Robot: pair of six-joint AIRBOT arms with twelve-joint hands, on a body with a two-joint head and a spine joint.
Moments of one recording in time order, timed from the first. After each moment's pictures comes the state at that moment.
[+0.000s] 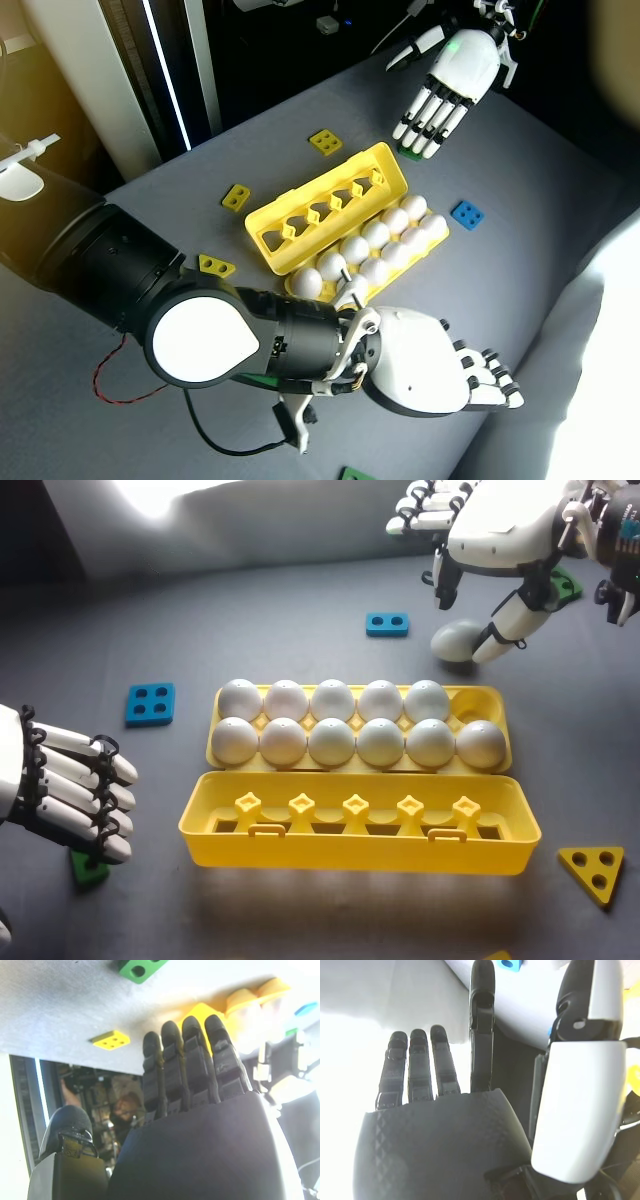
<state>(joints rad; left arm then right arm) 0.54 -0.85 1.08 1.41 -1.12 -0.15 -0.16 -1.45 1.86 -0.97 0.42 -0.42</state>
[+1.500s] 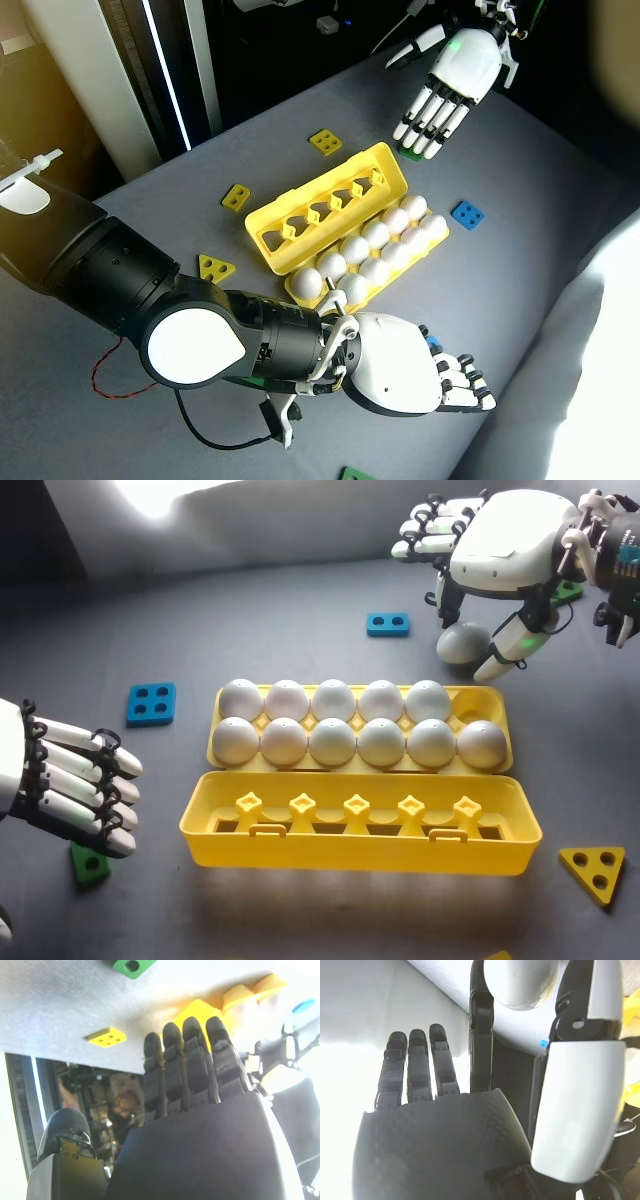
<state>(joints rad) 0.53 -0.84 1.08 1.41 -1.12 -0.16 -0.20 -1.46 1.86 -0.89 0.43 -0.47</state>
